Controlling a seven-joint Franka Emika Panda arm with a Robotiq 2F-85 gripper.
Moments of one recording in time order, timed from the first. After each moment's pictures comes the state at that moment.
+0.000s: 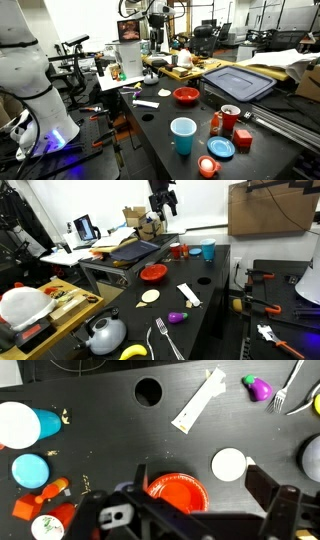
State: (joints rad) arm -0.02 0.00 0.01 -1.93 0.01 1.82 0.12
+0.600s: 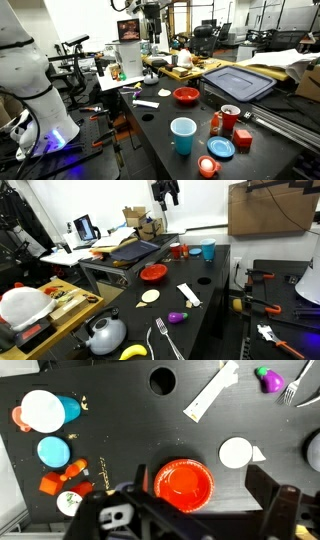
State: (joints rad) arm -0.02 -0.11 0.01 -1.98 -0.05 1.84 0.12
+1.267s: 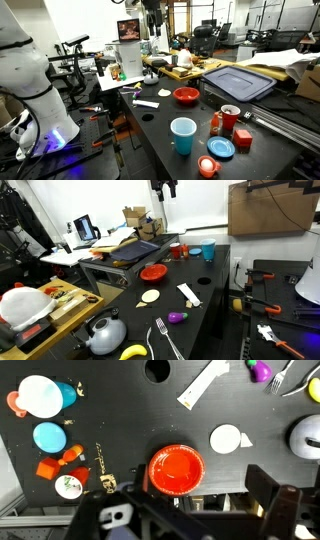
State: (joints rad) arm -0.02 -0.14 -0.01 -1.94 -0.01 1.83 0.07
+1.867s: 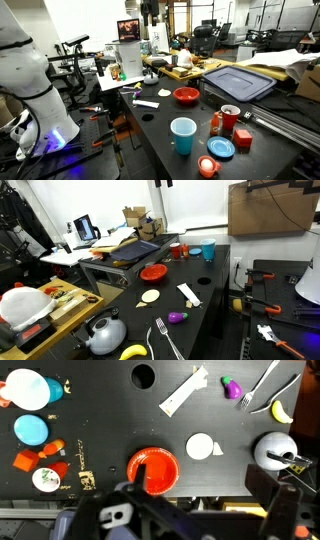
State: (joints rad) arm 0.00 -0.14 -0.01 -1.82 0.05 1.68 -0.03
